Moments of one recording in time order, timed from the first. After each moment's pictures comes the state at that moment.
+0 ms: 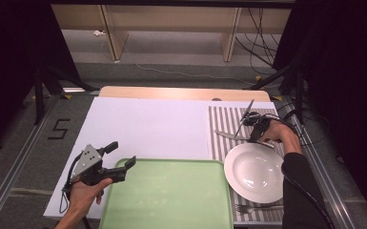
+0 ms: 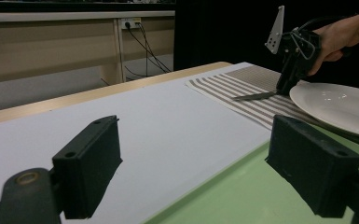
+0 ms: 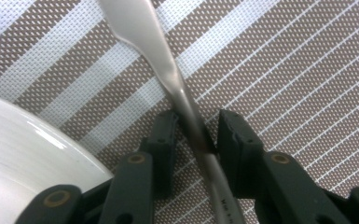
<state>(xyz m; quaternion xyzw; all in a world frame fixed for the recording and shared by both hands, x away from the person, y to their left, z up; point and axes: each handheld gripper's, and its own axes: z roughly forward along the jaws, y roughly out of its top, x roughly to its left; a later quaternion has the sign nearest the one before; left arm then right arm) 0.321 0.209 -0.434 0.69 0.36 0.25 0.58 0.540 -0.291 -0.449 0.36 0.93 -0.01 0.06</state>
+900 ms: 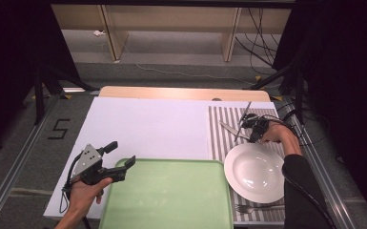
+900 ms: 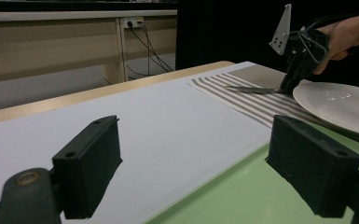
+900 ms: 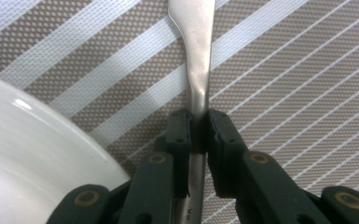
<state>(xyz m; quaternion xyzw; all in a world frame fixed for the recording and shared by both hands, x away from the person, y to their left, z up) 0.323 0.210 -0.434 0.68 0.36 0.25 0.58 0.534 -0.286 -0.448 0.31 0.95 -0.01 0.09</state>
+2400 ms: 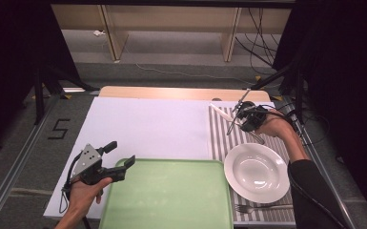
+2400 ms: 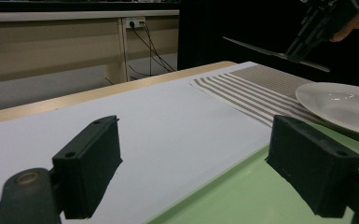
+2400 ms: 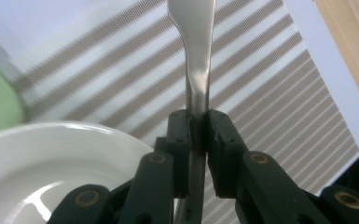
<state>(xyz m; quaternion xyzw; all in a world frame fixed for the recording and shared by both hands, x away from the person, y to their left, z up) 0.322 0.210 -0.433 0.68 0.37 0.25 0.58 0.496 -0.242 -0.369 0.31 0.93 0.08 0.16</state>
